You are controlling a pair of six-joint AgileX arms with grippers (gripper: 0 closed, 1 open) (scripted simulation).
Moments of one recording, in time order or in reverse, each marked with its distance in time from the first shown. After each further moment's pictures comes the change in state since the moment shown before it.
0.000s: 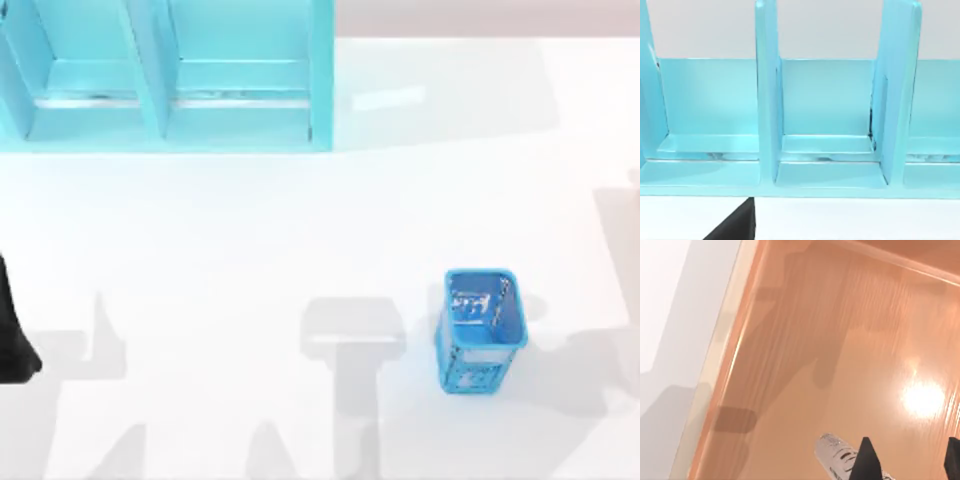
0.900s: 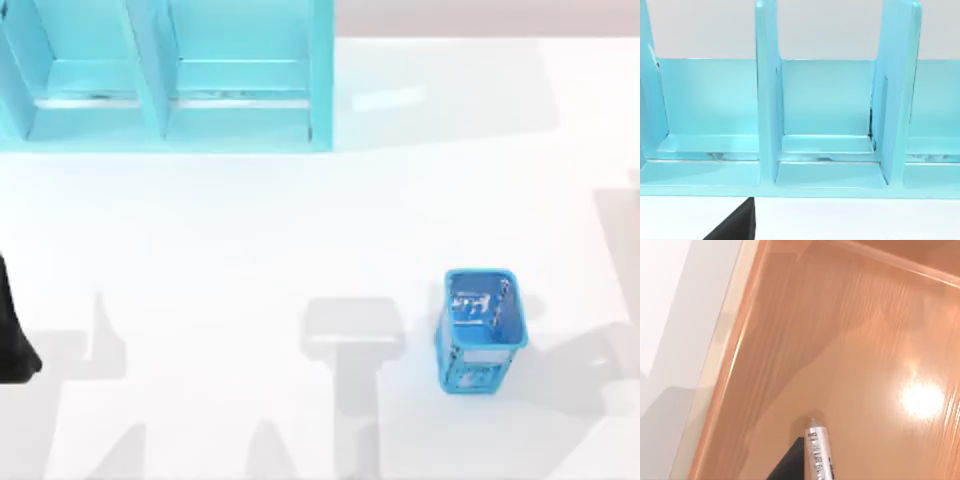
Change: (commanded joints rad) left arm 0.000 0.000 0.000 0.000 0.000 0.000; right arm 0.000 0.000 0.000 0.000 0.000 0.000
